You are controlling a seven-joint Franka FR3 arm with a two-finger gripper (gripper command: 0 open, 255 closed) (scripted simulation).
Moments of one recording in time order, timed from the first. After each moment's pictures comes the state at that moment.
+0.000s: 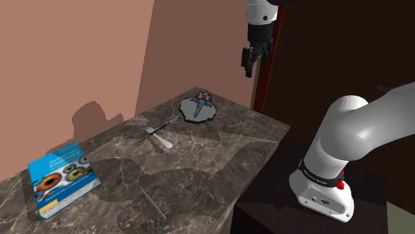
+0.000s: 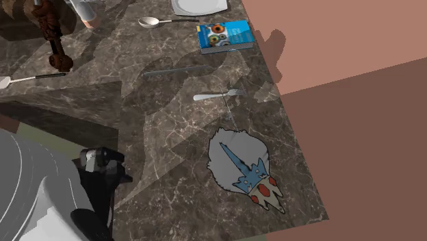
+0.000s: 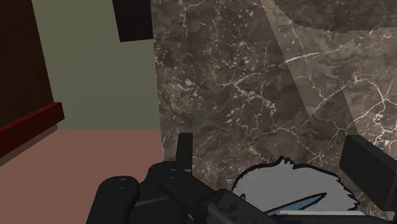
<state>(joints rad) 0.00 -0.75 -0.01 -2.38 -0.08 1.59 0.12</state>
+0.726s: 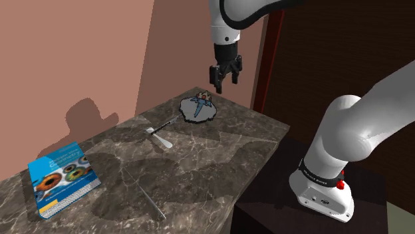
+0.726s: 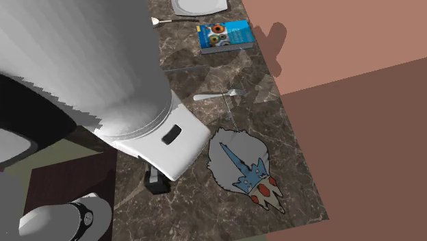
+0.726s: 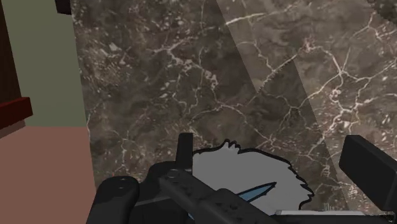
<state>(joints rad) 0.06 -0.50 0.10 -2.32 0.01 1.75 0.24</state>
